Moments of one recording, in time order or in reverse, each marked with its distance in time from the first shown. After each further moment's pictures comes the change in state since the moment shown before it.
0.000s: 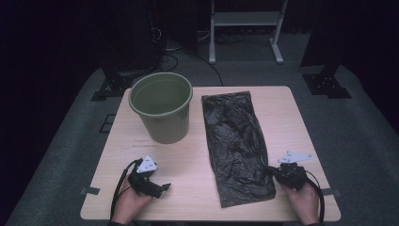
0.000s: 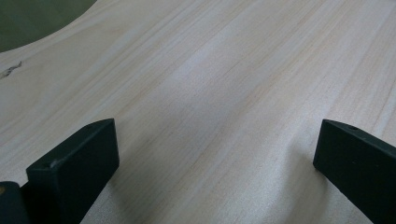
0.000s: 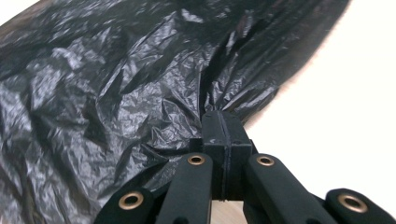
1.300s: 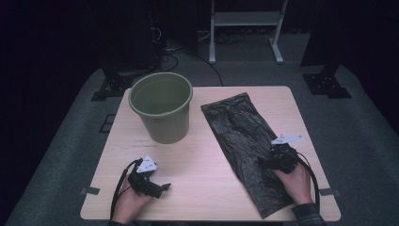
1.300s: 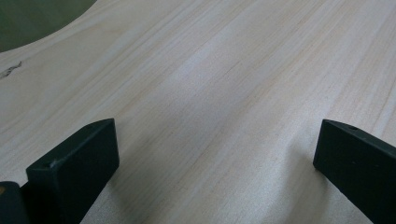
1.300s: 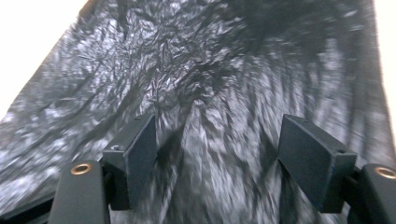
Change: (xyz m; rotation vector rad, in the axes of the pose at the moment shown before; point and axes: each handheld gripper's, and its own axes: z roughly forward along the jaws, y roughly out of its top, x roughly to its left) left arm 0.000 0.000 0.000 0.000 0.000 0.000; right arm -0.027 0.041 0.040 0.041 -0.027 0.039
